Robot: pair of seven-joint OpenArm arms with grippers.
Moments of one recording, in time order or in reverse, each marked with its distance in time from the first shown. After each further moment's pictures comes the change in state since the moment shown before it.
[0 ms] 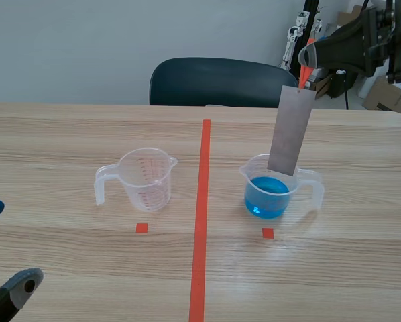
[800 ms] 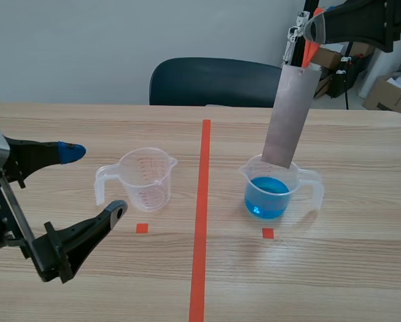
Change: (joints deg) left arm -27.4 5.0 13.9 0.1 0.1 0.0 19.9; right arm 0.0 5.9 0.0 7.2 5.8 0.0 0.9
